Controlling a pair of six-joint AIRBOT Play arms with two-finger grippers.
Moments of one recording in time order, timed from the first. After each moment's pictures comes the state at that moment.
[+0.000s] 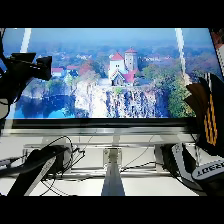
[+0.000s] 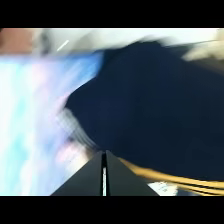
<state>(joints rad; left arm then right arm) -0.12 -0.63 0.85 1.35 -0.56 -1.28 -0.96 -0.84 1.41 -1.40 1.35 2.06</state>
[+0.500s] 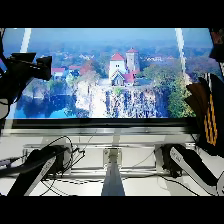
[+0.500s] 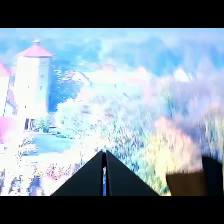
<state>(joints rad) -0.12 -0.63 0.85 1.35 -0.56 -1.28 -0.14 -0.95 1.39 -1.43 1.15 1.30</state>
